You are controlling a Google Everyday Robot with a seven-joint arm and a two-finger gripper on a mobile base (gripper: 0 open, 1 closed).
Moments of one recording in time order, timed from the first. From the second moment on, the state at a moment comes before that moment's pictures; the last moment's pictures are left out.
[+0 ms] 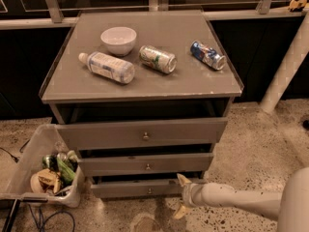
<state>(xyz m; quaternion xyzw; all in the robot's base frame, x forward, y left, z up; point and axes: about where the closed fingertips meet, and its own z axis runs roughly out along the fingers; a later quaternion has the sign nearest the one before) 0.516 -0.124 0.271 -0.61 0.72 0.09 0.31</state>
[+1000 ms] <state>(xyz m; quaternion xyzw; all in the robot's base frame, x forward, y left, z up) 0.541 -0.160 0.238 -0.57 0.74 0.09 0.33</state>
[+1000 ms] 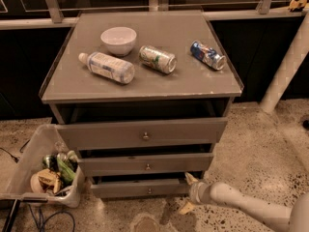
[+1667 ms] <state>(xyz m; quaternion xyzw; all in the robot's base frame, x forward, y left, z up) 0.558 -0.153 0.212 -0.58 0.74 0.09 0.32</state>
